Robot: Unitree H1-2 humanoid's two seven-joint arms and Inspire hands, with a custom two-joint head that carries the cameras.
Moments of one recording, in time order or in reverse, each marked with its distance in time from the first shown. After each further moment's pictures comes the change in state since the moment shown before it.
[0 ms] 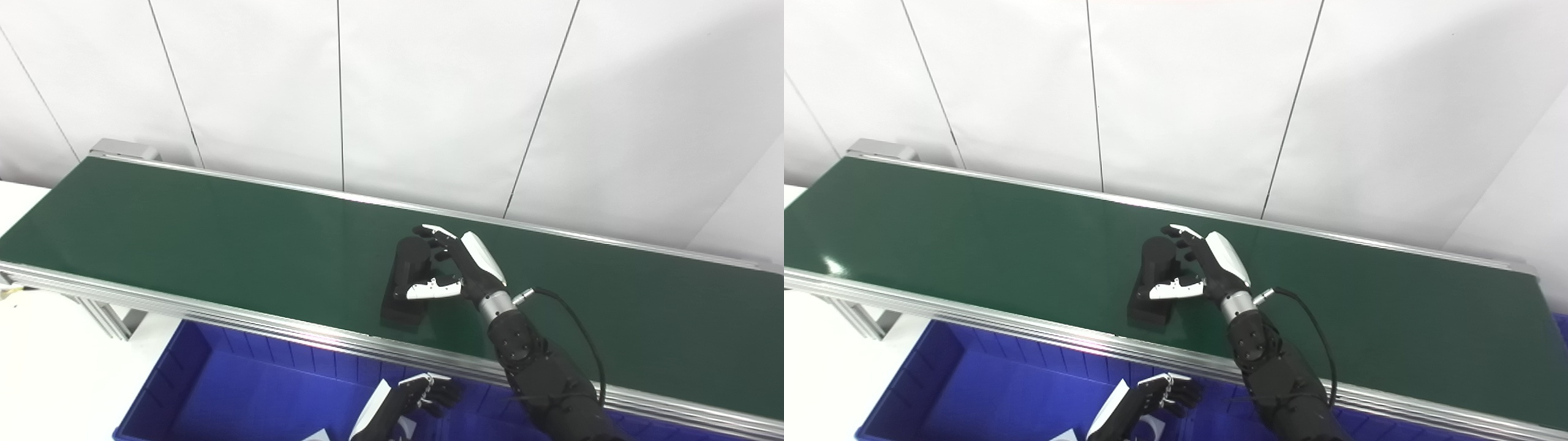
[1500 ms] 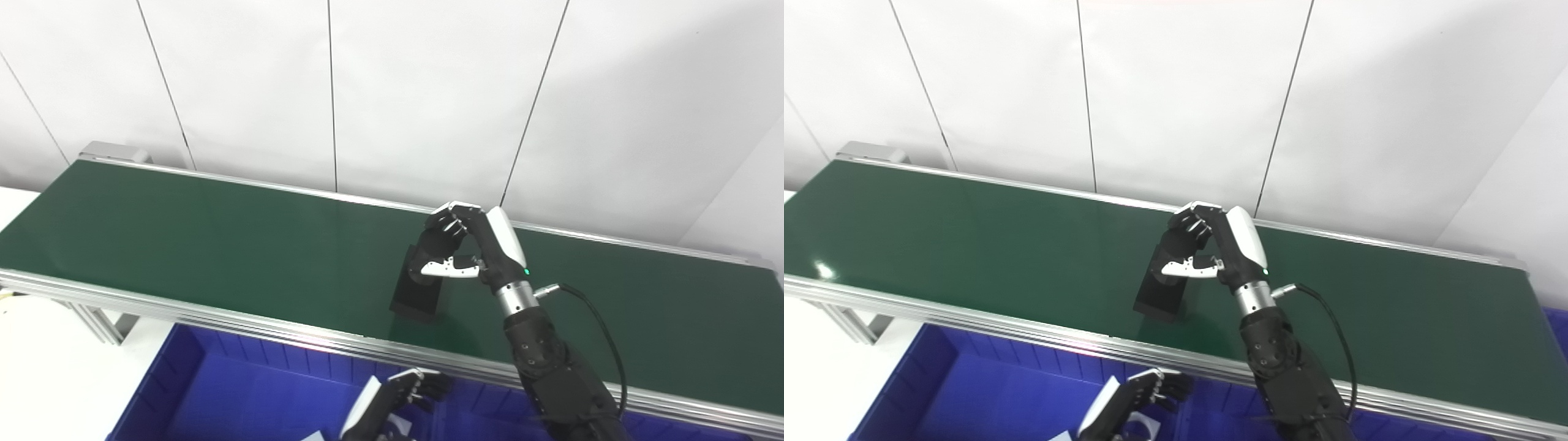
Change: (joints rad) left arm -0.003 0.015 0.039 -0.011 -0.044 0.000 -0.028; right arm 0.178 -0.110 0.005 -0.483 0.130 -0.039 -0.037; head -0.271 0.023
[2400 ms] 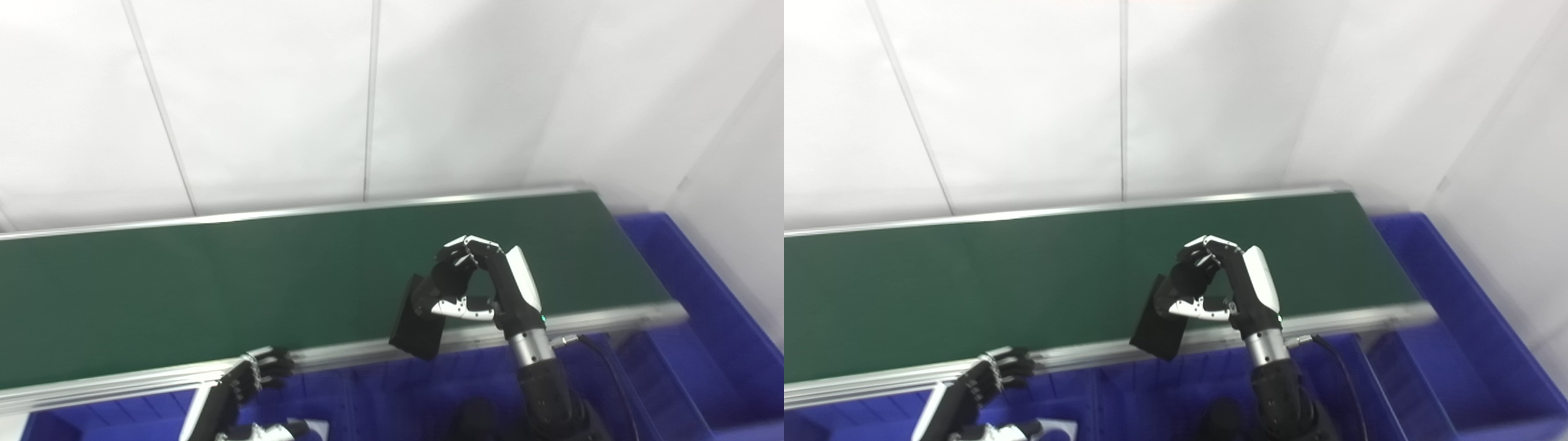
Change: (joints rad) left arm 0.008 0.081 0.263 -0.077 -0.204 0.000 -0.318; right arm 0.514 -0.123 -0.311 -0.557 -0.050 0.174 0.025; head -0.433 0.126
